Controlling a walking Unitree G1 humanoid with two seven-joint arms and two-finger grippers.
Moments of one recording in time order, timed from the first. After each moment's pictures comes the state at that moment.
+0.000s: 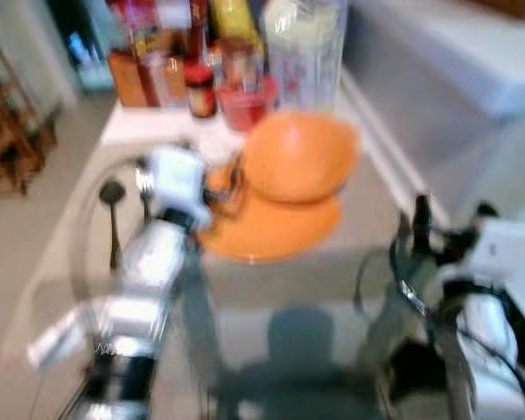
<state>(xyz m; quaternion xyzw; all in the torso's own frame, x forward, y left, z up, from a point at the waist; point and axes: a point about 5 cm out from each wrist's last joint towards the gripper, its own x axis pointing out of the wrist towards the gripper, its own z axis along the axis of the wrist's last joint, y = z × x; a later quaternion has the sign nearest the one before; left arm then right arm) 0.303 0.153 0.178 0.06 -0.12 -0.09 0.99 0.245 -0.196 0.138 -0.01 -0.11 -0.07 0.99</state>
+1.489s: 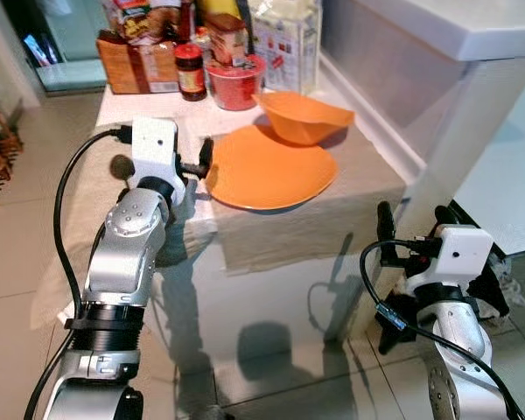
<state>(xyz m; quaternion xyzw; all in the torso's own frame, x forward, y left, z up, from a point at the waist) 0.344 0.169 0.190 0.06 -0.02 -0.06 1.00 0.240 -0.177 0.127 0.00 -0.08 -0.02 1.00</state>
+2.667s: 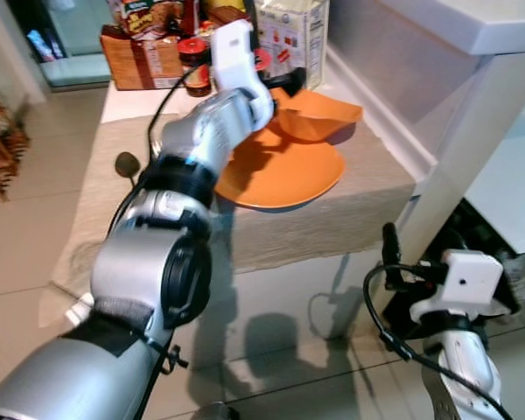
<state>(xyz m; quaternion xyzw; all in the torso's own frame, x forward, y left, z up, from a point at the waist) 0.416 0.056 0.271 -0.19 0.09 -0.22 0.95 0.209 -0.176 0.119 -0.01 -0.06 -0.04 1.00</state>
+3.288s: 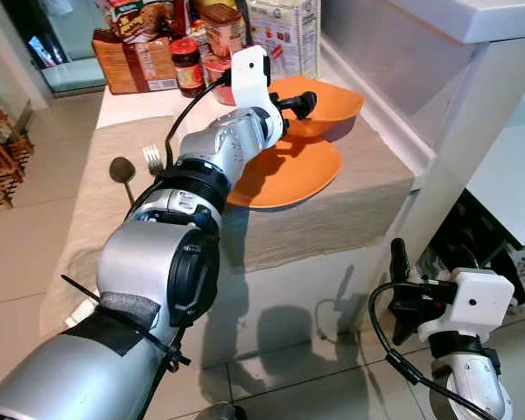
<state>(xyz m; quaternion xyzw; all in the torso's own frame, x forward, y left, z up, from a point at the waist) 0.415 0.046 0.246 -0.18 0.13 -0.21 0.95 0.189 -0.178 0.117 -0.02 -0.04 -0.06 1.00</state>
